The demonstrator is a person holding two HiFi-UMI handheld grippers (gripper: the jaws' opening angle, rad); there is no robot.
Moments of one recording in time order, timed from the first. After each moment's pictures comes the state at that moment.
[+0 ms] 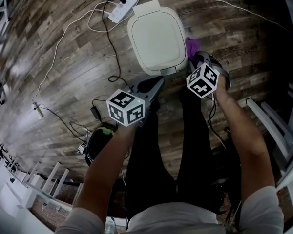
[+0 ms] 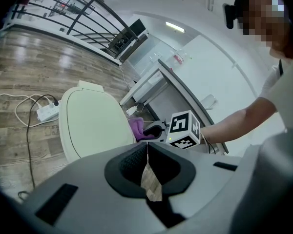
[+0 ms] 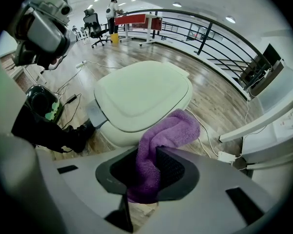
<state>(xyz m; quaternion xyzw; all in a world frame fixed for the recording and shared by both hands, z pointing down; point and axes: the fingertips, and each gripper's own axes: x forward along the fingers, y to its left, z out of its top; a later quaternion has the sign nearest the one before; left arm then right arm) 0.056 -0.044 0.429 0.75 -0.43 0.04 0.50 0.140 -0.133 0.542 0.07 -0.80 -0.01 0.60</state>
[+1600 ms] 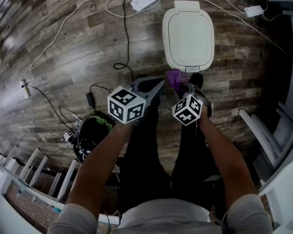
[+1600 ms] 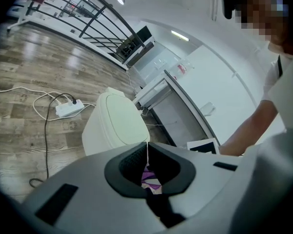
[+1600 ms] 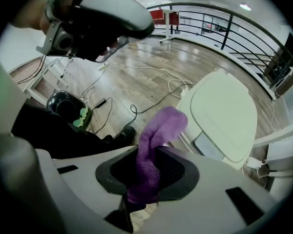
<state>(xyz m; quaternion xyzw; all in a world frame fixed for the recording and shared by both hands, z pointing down) -0.025 0.034 0.427 0.73 -0.45 0.01 0.51 0.063 0.065 0.532 -0.04 -0.79 0.05 0.61</state>
